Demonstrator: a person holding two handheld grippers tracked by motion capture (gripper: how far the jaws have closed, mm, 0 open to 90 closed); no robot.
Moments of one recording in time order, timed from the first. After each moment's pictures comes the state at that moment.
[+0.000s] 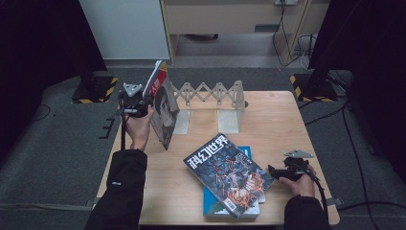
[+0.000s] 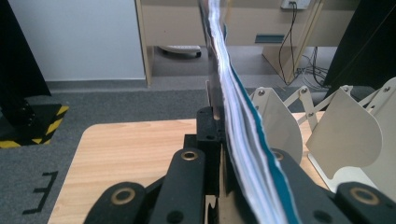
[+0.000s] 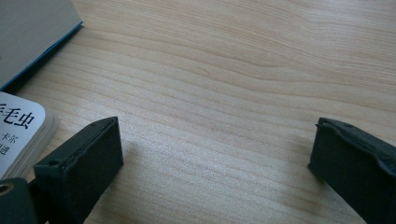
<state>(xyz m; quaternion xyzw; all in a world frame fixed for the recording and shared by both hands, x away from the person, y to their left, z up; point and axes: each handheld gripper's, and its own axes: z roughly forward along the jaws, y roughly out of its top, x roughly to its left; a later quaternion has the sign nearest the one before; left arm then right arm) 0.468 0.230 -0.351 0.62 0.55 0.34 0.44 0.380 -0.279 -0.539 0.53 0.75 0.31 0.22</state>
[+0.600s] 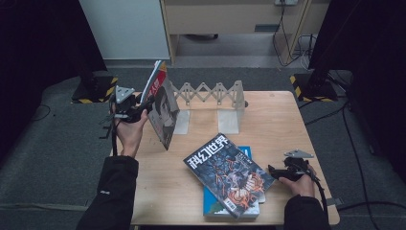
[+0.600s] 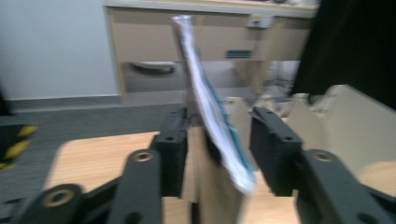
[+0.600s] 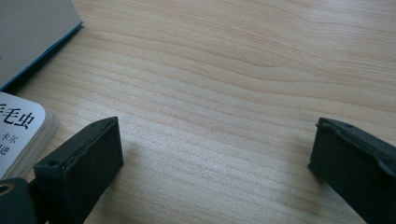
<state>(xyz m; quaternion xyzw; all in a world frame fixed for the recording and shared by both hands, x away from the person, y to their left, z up) 0.440 0.242 -0.341 0.63 0.51 0.31 0.50 0.380 -0.279 -0.539 0.53 0.75 0.32 0.22</state>
